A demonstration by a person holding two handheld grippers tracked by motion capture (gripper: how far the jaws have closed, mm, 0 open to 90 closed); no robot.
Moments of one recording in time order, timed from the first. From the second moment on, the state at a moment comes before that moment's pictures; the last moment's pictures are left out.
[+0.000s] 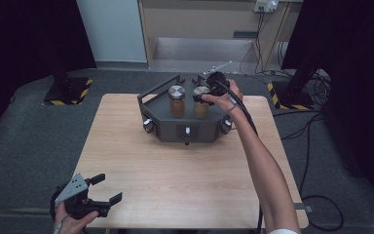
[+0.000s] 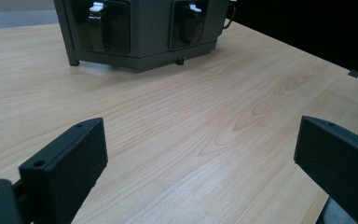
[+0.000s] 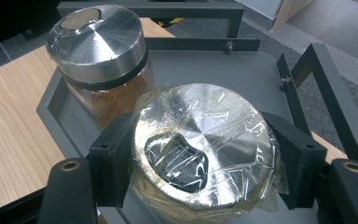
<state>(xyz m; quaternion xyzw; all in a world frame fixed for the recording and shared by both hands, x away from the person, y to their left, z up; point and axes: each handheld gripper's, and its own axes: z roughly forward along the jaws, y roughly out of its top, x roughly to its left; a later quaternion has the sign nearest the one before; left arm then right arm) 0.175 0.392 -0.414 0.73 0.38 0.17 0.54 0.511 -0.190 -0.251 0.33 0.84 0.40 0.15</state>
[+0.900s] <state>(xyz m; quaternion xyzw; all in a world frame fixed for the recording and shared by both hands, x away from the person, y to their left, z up) 0.175 0.391 -0.413 0.74 0.37 0.17 0.54 0.463 -0.226 -0.211 0.33 0.82 0.43 0.17</state>
